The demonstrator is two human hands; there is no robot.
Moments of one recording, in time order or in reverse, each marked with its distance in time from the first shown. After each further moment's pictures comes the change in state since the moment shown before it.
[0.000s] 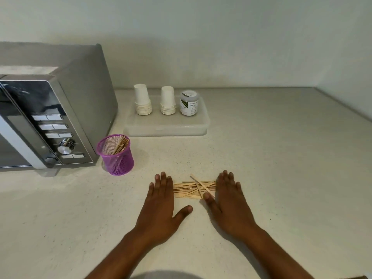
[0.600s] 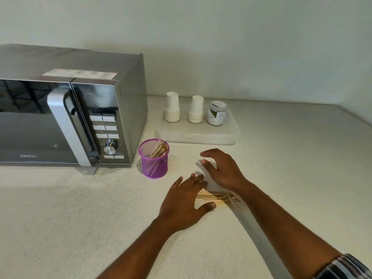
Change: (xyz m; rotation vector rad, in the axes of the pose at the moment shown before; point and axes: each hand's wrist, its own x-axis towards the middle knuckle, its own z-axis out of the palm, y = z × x) left_hand 0.033 -0.054 -0.016 -0.098 0.096 0.185; right_hand 0.127 -0.100 -0.012 0.234 0.148 -0.292
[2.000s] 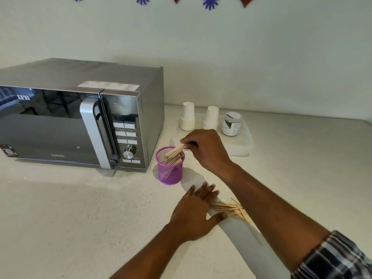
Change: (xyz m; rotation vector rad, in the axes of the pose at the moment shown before) left_hand -0.002 0.007 0.001 0.024 -0.009 0.004; right_hand 0.058 -0.114 -0.025 0.009 0.143 -0.353
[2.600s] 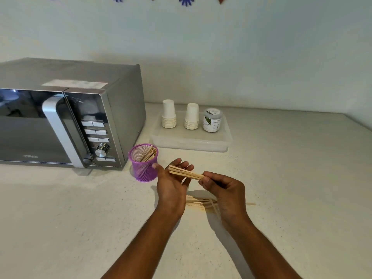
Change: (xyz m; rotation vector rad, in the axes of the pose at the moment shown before) left_hand 0.035 0.063 -0.039 -2.012 0.635 -0.492; right_hand -0.160 0.040 -0.026 0.915 0.372 0.812
